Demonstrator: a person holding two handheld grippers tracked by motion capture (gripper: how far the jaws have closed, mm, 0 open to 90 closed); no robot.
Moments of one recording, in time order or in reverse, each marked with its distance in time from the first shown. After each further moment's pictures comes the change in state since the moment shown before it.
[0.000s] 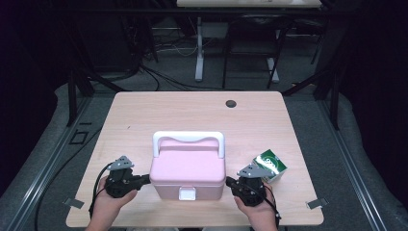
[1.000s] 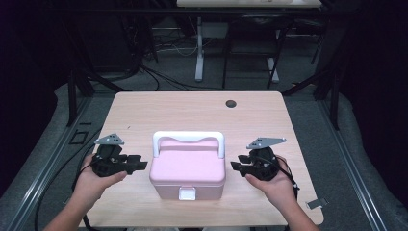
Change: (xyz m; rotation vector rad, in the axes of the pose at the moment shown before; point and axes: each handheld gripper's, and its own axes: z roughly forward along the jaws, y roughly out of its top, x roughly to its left) left arm 0.011 0.067 -0.043 0.072 -0.015 0.036; right arm -0.034 0.075 -0.033 0.103 0.070 -0.084
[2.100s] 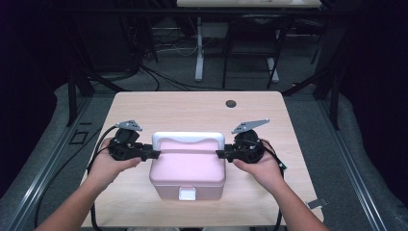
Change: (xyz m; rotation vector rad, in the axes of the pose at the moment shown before) left arm -0.009 0.042 0.025 0.051 -0.029 0.086; right arm 0.001 0.043 0.025 -0.004 0.135 -0.060
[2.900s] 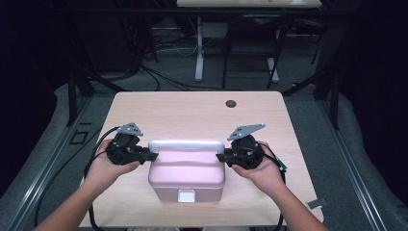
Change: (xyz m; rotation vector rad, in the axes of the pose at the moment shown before) left arm -0.014 -0.001 -0.010 0.040 0.047 0.065; right arm 0.021 0.001 -0.007 0.036 -0.058 -0.098
